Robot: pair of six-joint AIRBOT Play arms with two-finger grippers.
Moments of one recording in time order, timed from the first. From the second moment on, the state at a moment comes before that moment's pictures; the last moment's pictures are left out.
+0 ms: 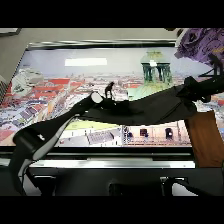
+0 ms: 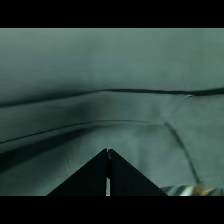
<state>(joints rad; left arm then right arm) -0.64 -2.00 1.66 0.60 -0.76 -1.60 -0.29 -1.33 1.56 -1.06 1.58 1.58</state>
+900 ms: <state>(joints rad) -0.62 -2.18 2.04 0.66 -0.98 -1.73 -0.26 -1.33 1.70 -1.02 1.57 1.65</state>
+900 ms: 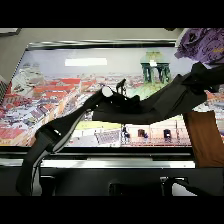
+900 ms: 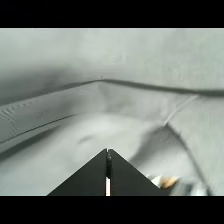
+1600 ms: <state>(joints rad) -0.11 -1.78 2.04 1.21 -1.40 -1.79 0.23 -1.53 1.70 -0.98 1.33 1.74</state>
